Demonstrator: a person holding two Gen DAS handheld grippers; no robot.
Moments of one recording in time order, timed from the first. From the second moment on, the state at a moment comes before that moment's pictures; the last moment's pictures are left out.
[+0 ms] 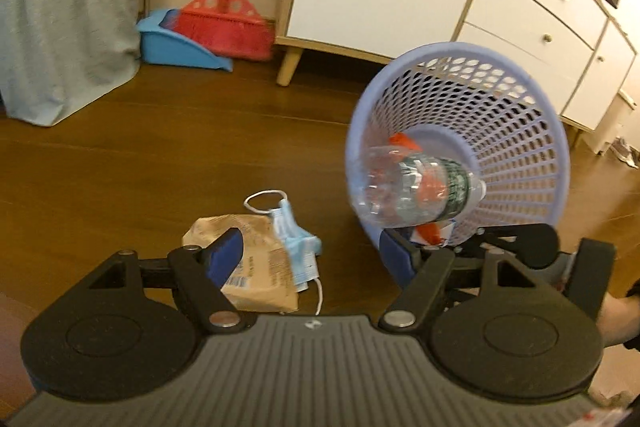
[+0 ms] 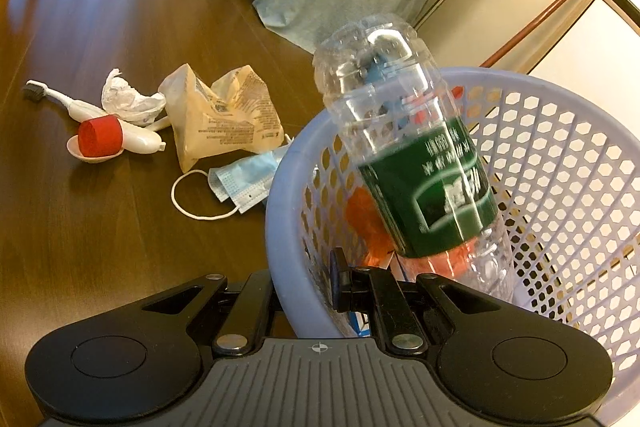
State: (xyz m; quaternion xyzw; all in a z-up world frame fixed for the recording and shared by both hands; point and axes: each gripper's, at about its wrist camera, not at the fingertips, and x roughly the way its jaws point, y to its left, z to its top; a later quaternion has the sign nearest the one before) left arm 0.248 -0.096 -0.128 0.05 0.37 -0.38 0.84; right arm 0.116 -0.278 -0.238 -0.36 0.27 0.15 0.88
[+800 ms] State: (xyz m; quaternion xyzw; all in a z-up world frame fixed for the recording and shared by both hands) left arm 0.244 -0.082 -0.144 0.10 0.37 -0.31 0.87; right arm 0.112 -0.288 -0.231 -0.34 0.27 0.14 0.89
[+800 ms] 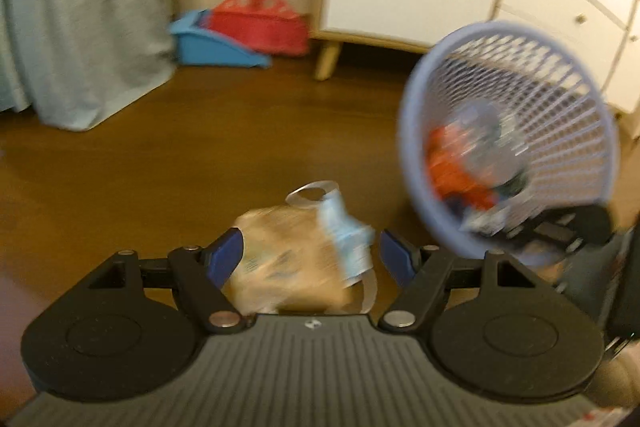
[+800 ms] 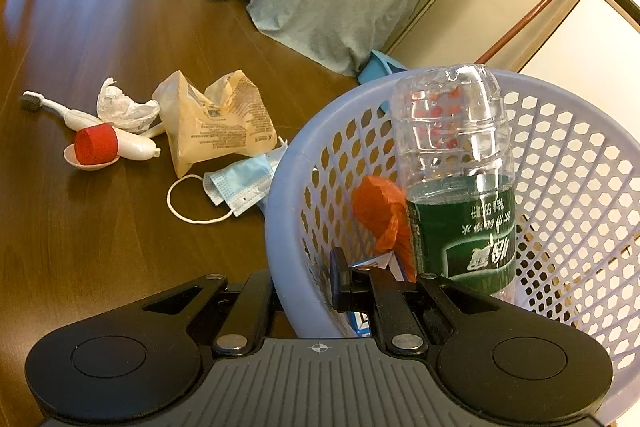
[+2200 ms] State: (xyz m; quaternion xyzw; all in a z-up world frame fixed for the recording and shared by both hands) left arm 0.209 -0.090 -0.262 0.20 0.44 -0.33 0.81; right arm 0.106 -0.288 -0.231 -0.35 0.27 0.15 0.88
